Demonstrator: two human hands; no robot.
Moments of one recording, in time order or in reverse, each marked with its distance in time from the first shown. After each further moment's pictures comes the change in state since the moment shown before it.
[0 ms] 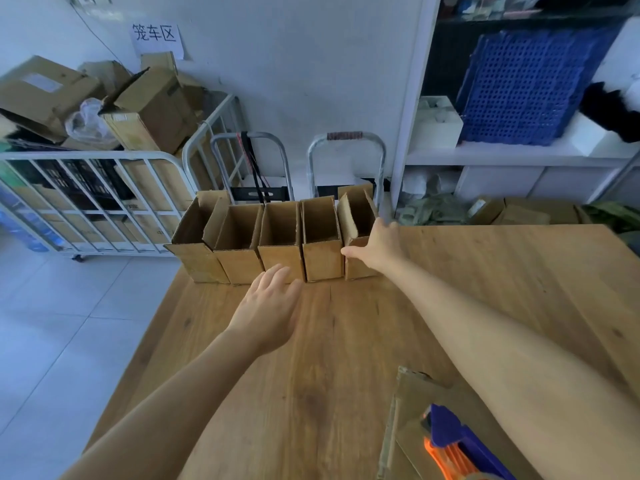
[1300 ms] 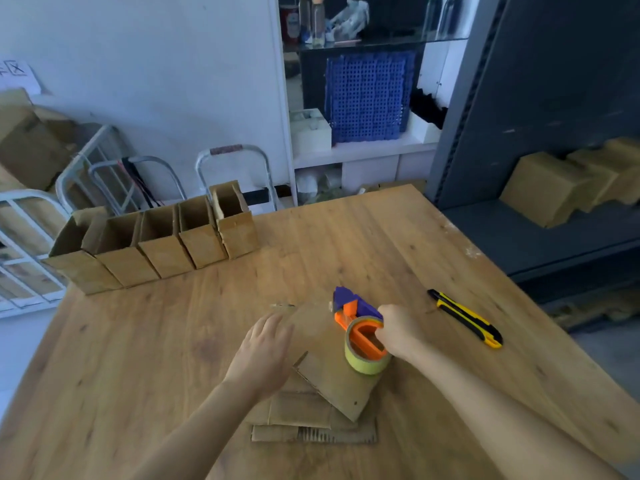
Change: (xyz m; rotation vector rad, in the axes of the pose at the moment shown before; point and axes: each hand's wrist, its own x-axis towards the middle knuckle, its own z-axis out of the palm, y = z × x) left_hand -0.119 0.220 0.012 -0.151 -0.125 0.211; right_hand -0.292 0.249 -0.072 -0.048 -0.076 0.282
